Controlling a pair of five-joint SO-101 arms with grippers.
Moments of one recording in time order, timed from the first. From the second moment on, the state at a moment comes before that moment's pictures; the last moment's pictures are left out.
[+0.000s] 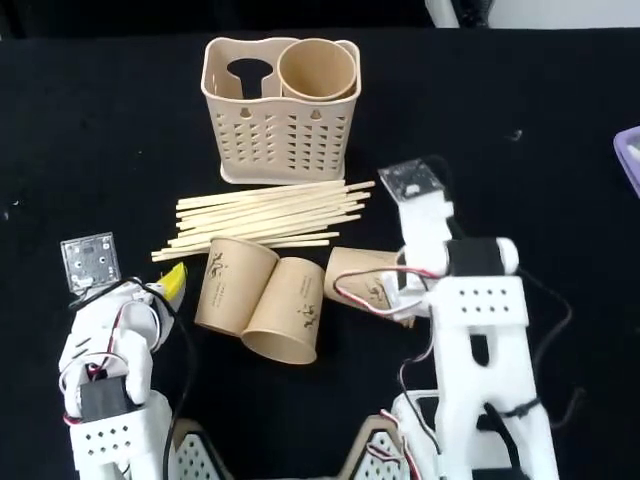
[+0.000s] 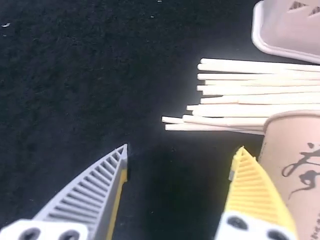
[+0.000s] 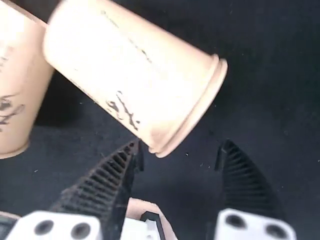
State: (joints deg) left arm -17.7 -104.5 95.5 52.4 -2.0; right arm -2.5 -38.3 40.7 86.1 16.3
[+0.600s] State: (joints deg) left arm -17.1 -104.5 95.6 52.4 -2.0; right arm -5.1 -36.7 49.1 77.3 13.1
